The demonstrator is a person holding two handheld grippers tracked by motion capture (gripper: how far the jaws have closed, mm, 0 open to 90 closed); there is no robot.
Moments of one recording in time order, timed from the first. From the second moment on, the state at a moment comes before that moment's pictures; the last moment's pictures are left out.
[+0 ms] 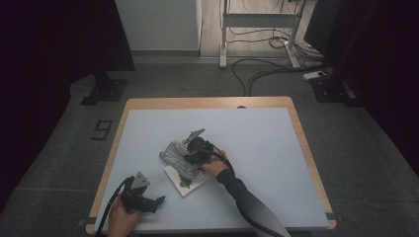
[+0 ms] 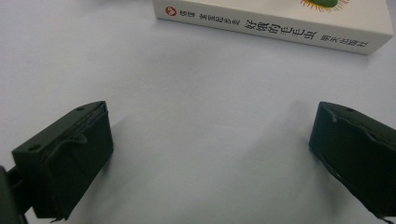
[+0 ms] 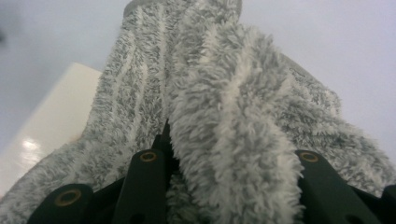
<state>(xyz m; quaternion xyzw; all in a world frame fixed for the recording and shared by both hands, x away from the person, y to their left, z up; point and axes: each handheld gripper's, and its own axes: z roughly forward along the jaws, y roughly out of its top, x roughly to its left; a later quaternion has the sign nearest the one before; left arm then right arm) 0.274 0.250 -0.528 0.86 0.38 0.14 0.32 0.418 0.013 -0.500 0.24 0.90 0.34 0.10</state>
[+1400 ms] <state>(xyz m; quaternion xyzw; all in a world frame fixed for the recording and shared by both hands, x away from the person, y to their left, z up) 0.274 0.250 -0.528 0.85 0.38 0.14 0.32 0.388 0.050 -0.438 0.16 0.91 0.37 0.11</state>
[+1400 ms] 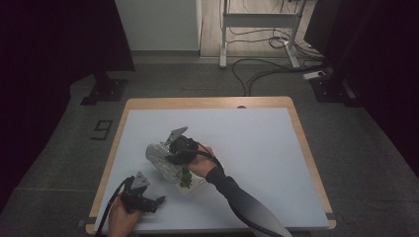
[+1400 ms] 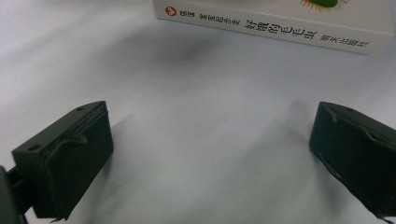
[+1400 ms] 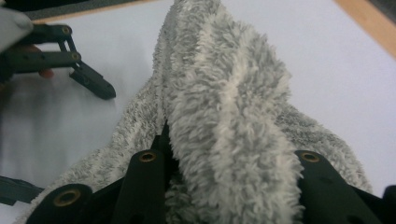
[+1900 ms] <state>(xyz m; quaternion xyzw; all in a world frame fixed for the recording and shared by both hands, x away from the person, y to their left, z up) 0.274 0.250 -0.528 0.86 0.38 0.14 0.32 0.391 0.029 -0.416 0.18 0.90 0.39 0.12</state>
